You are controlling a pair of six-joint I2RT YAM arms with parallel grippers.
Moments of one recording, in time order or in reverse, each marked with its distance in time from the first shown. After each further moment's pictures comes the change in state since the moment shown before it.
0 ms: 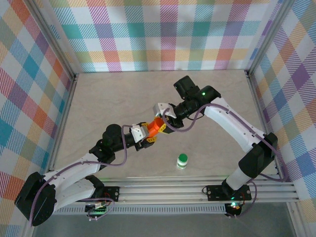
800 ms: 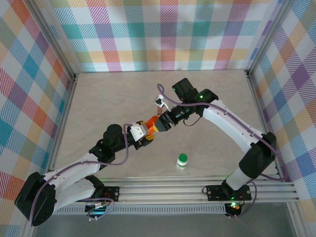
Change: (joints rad) left arm 0.000 0.000 0.000 -0.035 -0.112 0.006; right arm 0.010 -0.008 -0.069 0.121 0.053 0.928
